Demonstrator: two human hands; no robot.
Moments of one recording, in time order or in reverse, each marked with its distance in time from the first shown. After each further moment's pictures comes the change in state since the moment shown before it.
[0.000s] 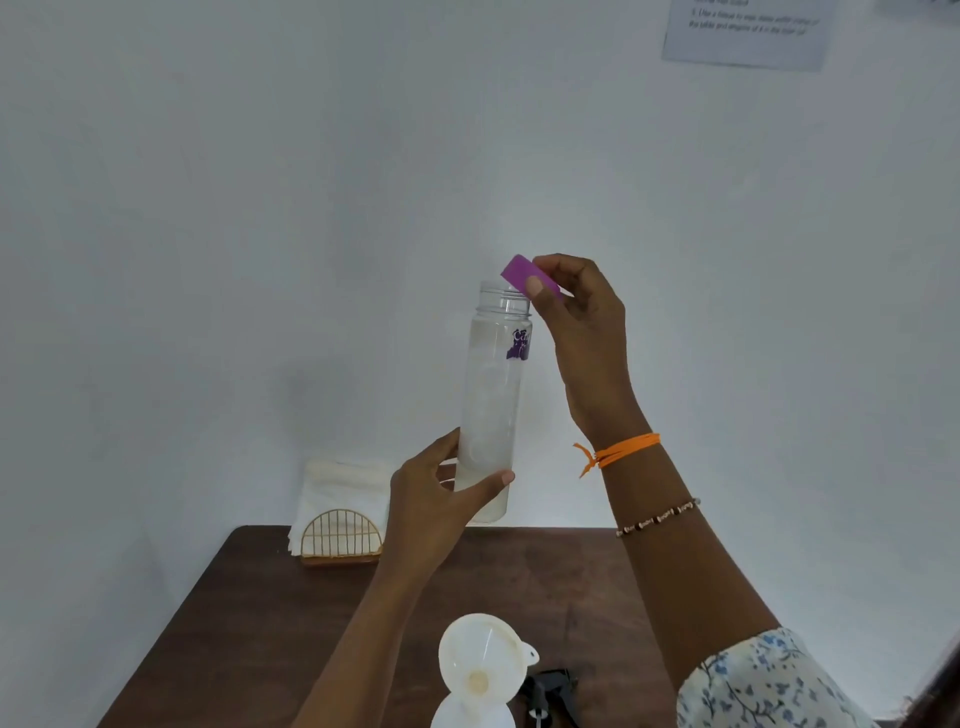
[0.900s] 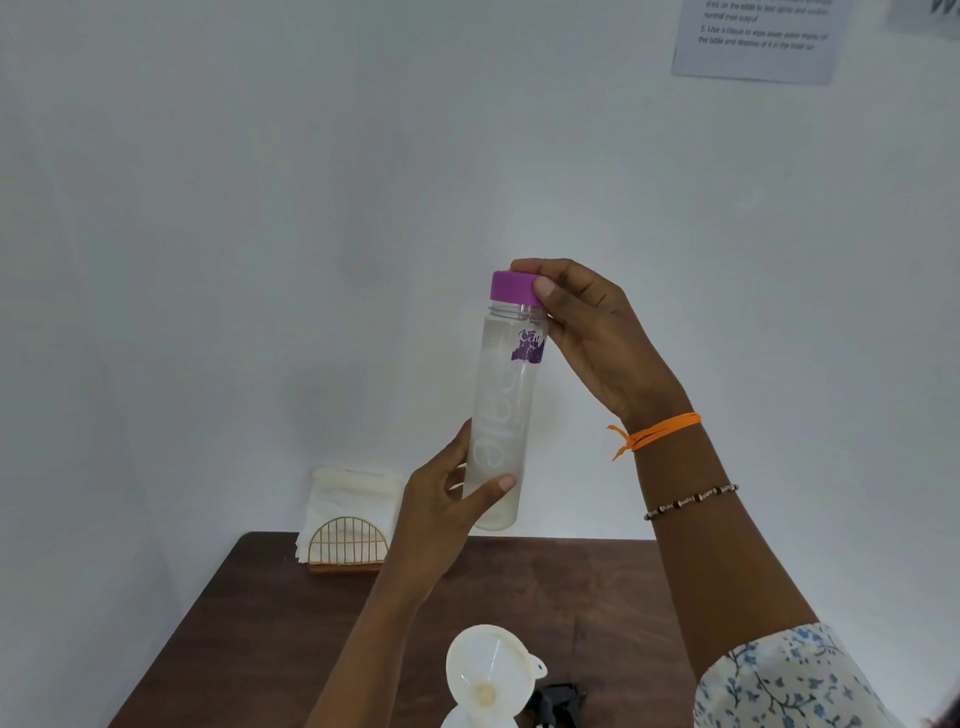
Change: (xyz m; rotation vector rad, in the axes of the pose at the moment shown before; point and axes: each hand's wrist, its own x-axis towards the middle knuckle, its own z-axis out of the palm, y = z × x) left_hand -0.001 0.008 -0.008 -0.207 -0.151 0.045; right_hand 0.020 -0.010 -0.012 0.225 -0.415 0.114
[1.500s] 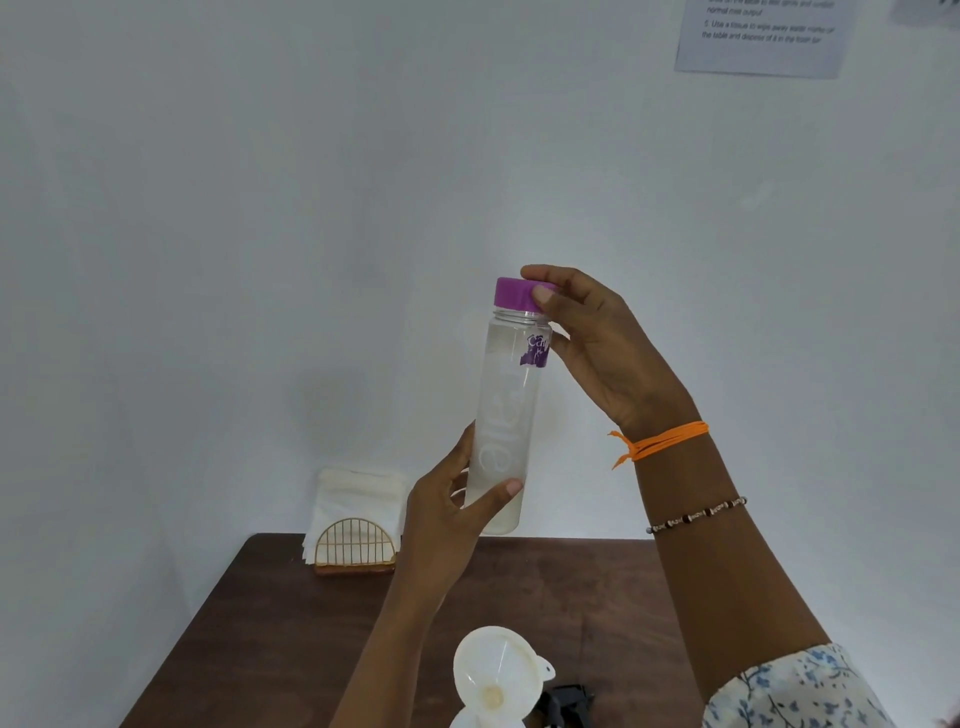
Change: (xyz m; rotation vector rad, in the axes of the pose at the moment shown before) left_hand -0.004 -0.004 0.004 0.040 0.065 -0.013; right_hand -0.005 -0.003 0.008 0.042 0.100 0.136
